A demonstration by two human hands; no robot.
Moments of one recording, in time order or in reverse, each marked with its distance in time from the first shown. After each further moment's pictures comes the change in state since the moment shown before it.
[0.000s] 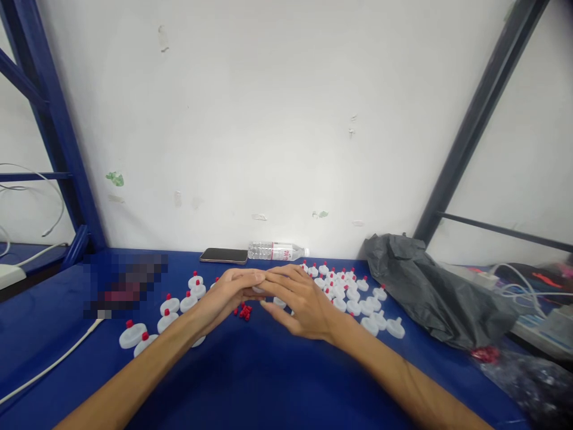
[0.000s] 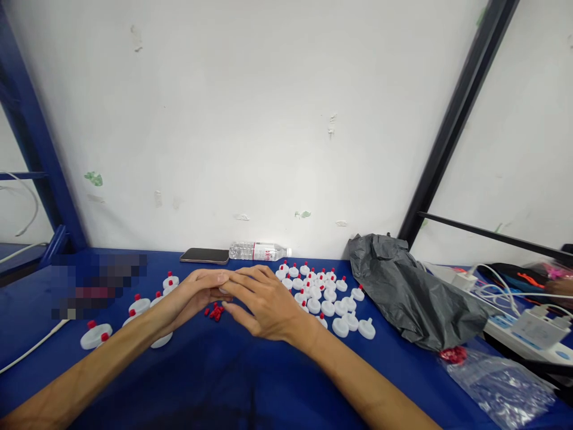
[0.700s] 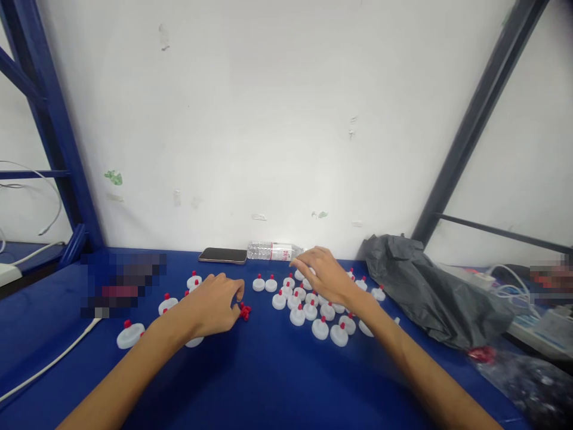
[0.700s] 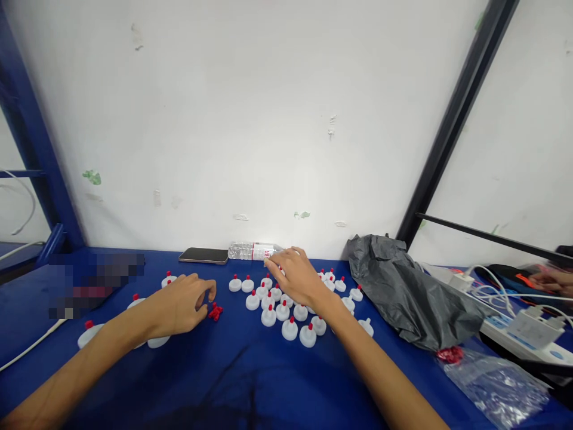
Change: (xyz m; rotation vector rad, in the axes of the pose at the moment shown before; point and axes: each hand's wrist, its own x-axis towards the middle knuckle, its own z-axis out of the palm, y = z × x) left_hand -0.012 -0.011 -0.031 1.521 0.038 -0.078; right_hand -0.008 0.054 -0.031 -0.143 -0.287 0.433
